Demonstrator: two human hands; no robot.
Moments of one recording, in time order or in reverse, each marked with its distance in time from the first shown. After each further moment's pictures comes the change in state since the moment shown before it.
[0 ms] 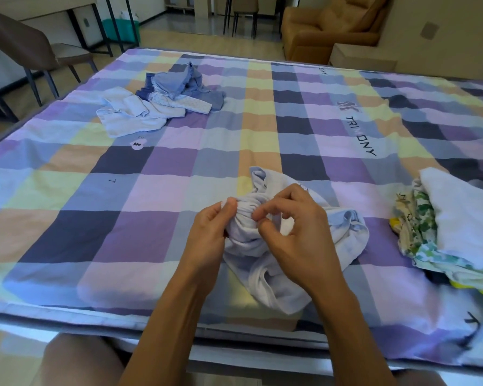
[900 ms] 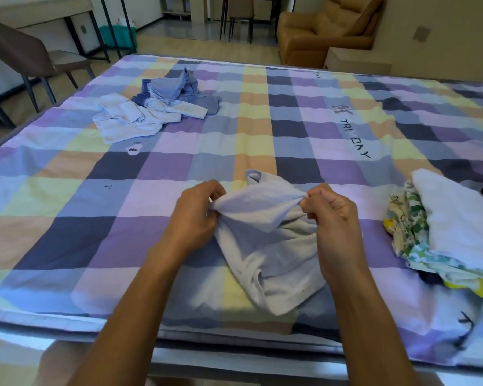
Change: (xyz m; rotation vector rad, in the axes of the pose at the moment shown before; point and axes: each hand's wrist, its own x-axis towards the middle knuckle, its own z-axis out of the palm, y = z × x) left_hand 0.060 0.002 -0.038 1.056 -0.021 0.390; right_hand 0.015 0.024 -0.029 0.519 0.189 0.317
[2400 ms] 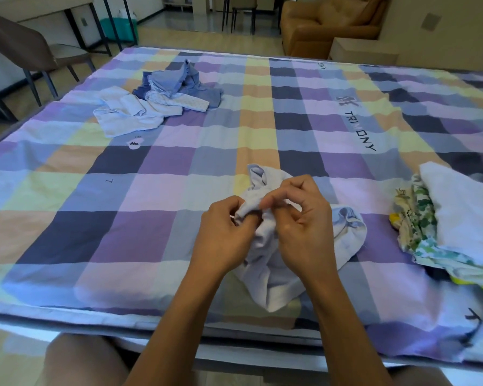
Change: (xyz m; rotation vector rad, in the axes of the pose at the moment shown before) left_hand -0.038 0.064 0.021 -0.395 0.072 -0.227; right_hand -0.016 0.008 0.031 -0.212 -0.097 -0.272
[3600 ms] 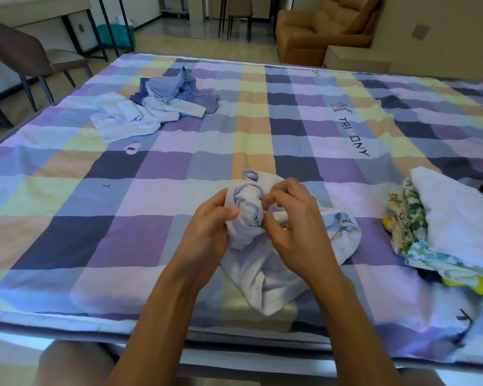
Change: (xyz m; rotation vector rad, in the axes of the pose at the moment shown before) left_hand 0.006 -0.009 -0.014 -0.925 -0.288 -0.135; right_hand 0.011 0.021 -0.009 -0.405 -0.149 -0.231
